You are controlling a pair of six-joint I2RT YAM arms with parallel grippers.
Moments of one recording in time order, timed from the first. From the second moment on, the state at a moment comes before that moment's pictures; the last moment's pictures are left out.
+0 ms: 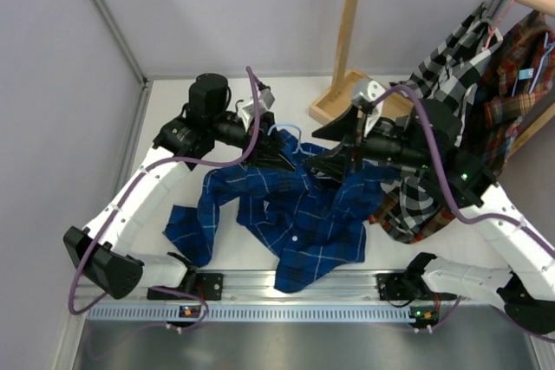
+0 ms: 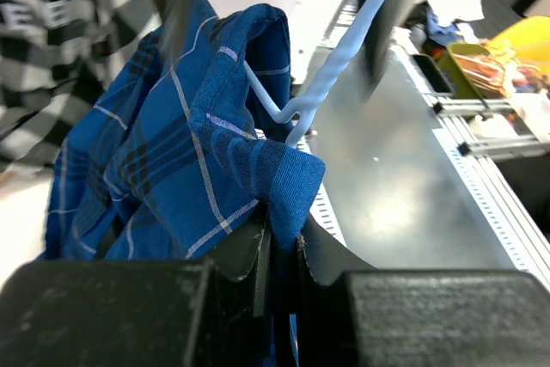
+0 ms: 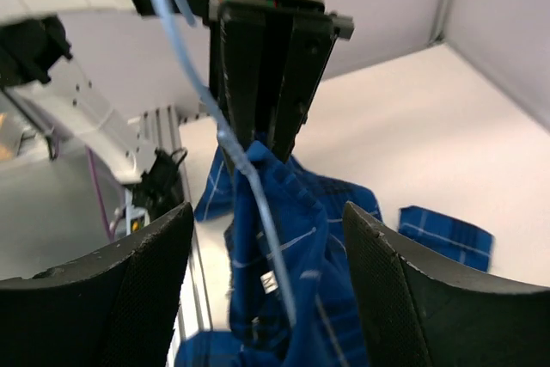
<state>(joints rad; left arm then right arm) -0.52 1.32 1.41 -0.43 1.35 0.05 0.77 0.98 1.34 -0.37 -0.49 0.09</state>
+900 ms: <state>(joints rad) -0.61 1.41 1.41 -0.43 1.38 0.04 0.76 1.08 1.32 -0.24 -0.72 -0.01</state>
